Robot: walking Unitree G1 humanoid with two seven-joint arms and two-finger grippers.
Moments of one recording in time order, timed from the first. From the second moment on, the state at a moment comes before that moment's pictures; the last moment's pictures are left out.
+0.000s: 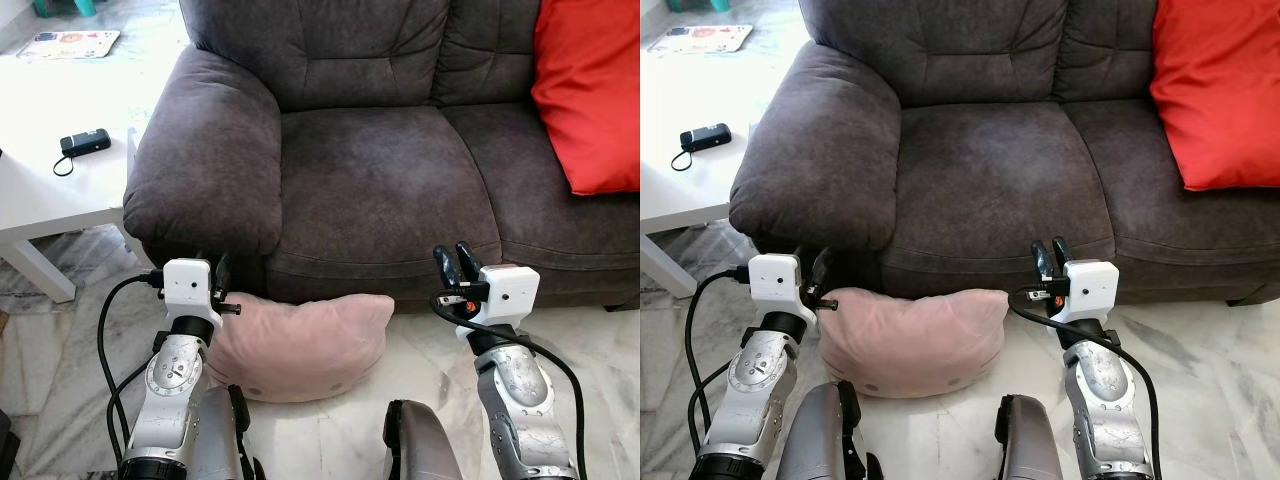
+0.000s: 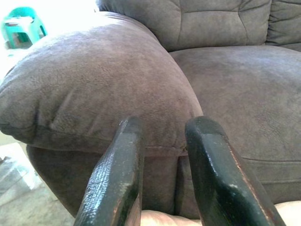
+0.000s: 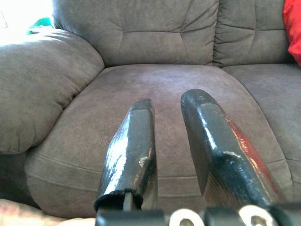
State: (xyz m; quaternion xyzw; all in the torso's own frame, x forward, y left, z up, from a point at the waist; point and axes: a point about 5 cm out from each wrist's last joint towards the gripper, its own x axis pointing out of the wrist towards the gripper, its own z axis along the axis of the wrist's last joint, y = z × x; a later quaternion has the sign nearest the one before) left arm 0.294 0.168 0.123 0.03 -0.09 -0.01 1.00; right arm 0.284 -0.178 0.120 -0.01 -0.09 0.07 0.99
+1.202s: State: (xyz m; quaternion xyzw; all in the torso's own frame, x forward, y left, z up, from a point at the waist) left arm 0.274 0.205 0.110 0.05 -0.06 0.10 0.99; right arm 0.282 -0.210 0.105 0.00 -0.06 -0.03 1.00
